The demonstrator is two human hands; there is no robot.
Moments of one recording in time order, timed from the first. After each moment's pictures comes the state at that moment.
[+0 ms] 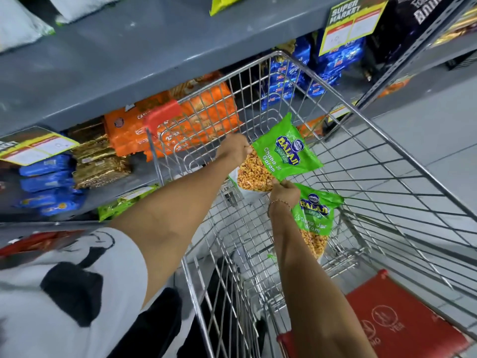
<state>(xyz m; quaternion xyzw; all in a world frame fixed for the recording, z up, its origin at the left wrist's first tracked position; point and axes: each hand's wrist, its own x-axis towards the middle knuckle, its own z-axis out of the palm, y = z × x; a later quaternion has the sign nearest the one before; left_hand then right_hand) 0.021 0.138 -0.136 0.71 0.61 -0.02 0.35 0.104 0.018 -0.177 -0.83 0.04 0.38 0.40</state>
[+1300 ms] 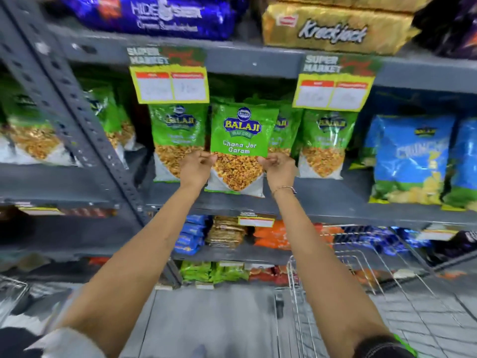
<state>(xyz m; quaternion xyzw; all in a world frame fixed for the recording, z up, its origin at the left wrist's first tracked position) -0.392 0.129 0.191 0.45 0.72 0.45 0.27 -0.216 0.179 0.168 -0.61 -0.53 0.31 0.50</state>
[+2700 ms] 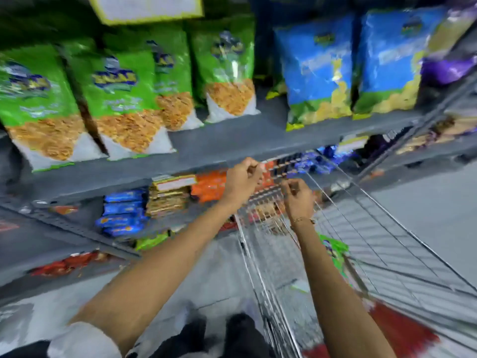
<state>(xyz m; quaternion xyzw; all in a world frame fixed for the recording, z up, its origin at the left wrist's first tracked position) -0.112 0.078 0.096 0.63 0.56 0.33 0.43 0.026 0.035 0.048 -0.79 -0.39 0.27 0.39</state>
